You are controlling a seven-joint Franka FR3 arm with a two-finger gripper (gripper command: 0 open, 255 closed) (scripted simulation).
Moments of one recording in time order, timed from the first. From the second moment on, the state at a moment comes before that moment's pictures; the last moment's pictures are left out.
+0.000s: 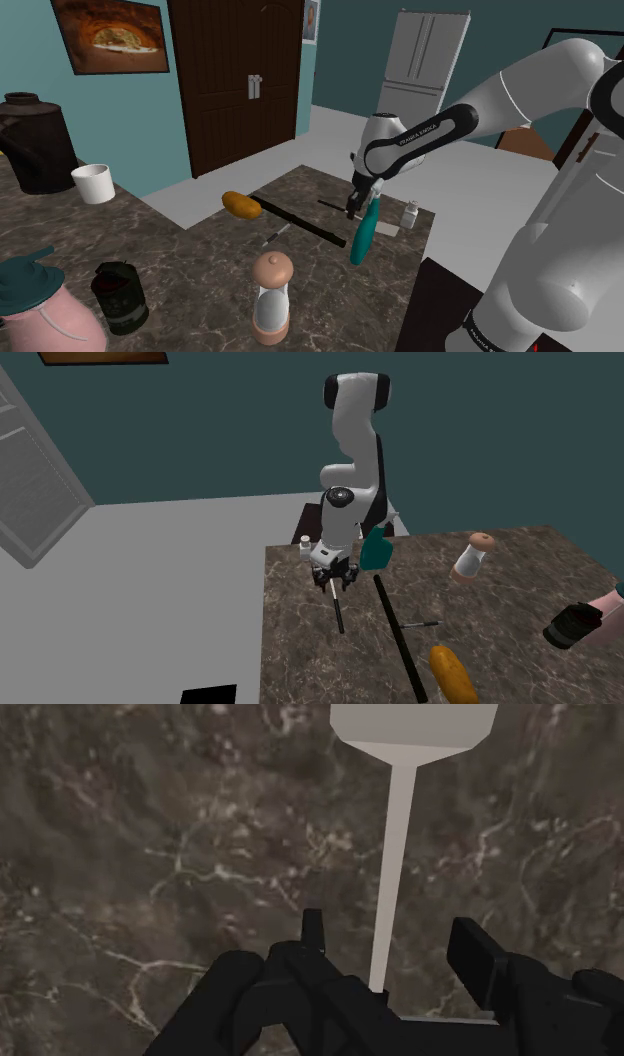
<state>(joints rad) 0.17 -0.18 -0.19 -2.55 -0.02 2.44 -0.29</state>
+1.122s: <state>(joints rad) 0.16 -0.25 -0.19 -2.51 -0.03 2.33 -0.28</state>
